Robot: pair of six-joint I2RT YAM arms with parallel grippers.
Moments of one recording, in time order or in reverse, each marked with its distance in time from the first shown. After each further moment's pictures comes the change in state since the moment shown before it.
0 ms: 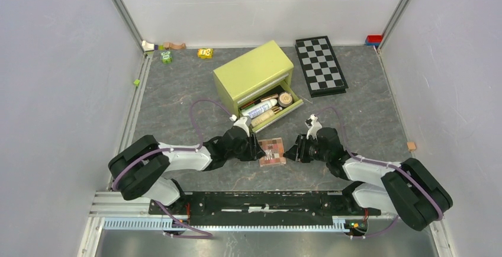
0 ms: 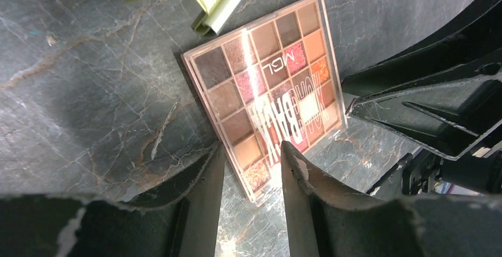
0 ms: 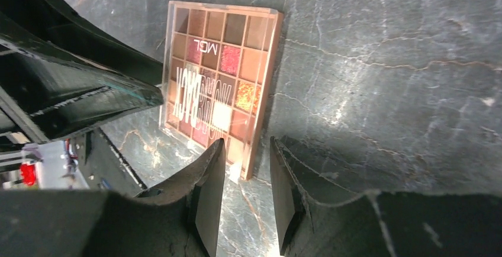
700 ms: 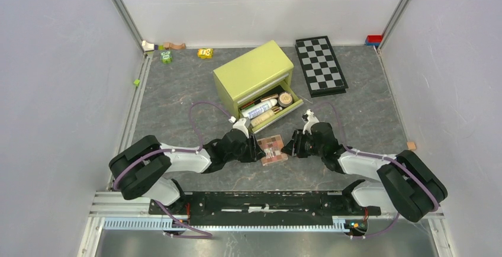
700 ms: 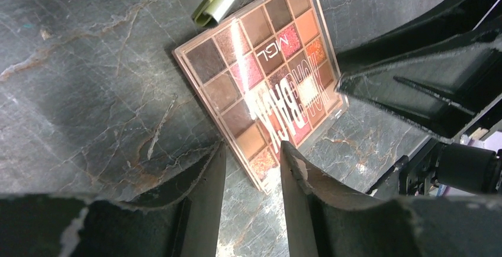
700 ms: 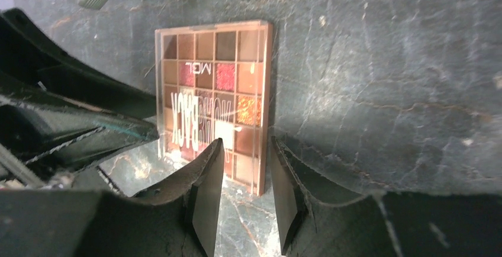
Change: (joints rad) left arm -0.016 0.016 -0.039 0.084 -0.016 -0.021; right arm 0.024 0.088 0.083 -0.026 0.078 0.006
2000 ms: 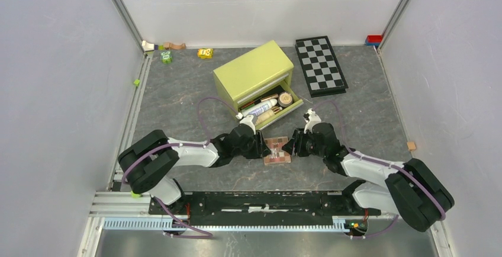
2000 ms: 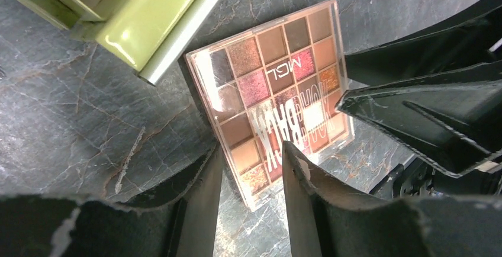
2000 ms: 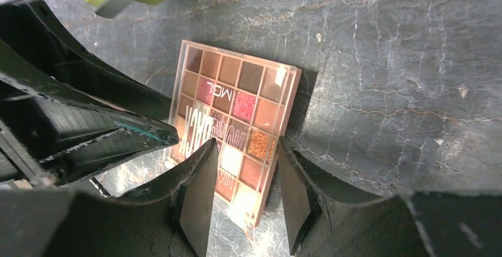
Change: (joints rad) left arm -0.008 0.077 0.110 -0.057 0.022 -0.001; right arm 0.031 -0.069 0.009 -0.045 0.063 -0.051
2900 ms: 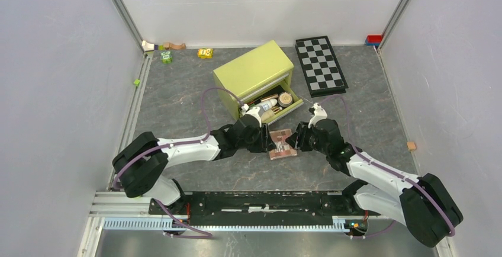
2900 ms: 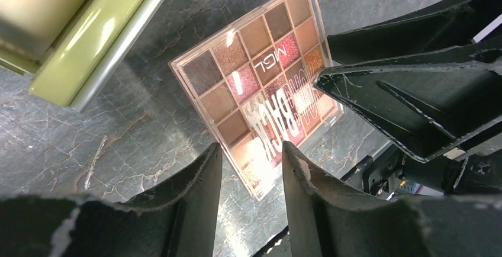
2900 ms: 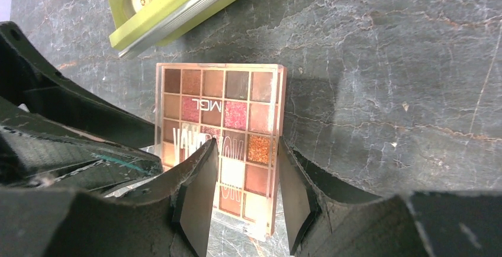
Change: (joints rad) left arm -0.012 -0.047 0.166 -0.229 0.015 0.035; right arm -0.006 -0.153 0.059 -0.156 0.106 0.003
